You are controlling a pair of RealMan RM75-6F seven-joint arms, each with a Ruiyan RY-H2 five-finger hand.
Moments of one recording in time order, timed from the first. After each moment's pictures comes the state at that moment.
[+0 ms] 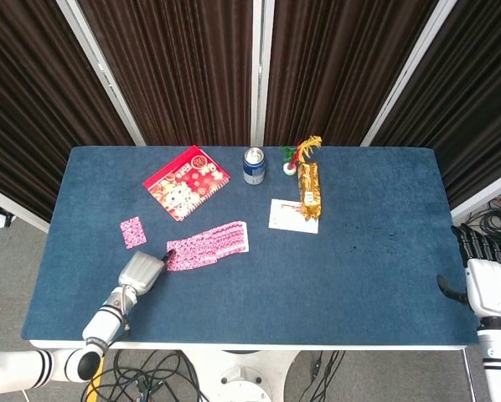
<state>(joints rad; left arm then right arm) -0.67 -1.55 0.04 -1.49 0.90 0.93 0.73 0.14 -1.06 0.13 -1.73 -1.28 1.35 -0.09</state>
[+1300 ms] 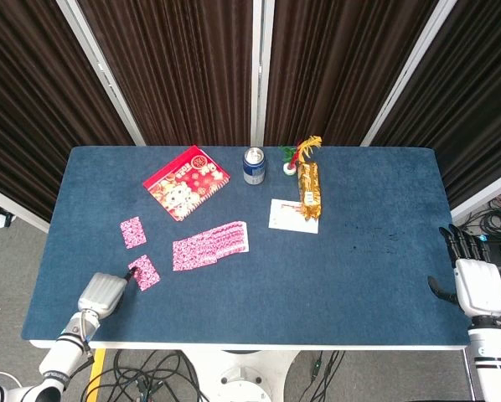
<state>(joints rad) -0.53 -1.35 0.15 -1.73 0.95 1.09 0.68 0.16 -1.07 0.12 -1.74 -1.29 1.34 -0.13</state>
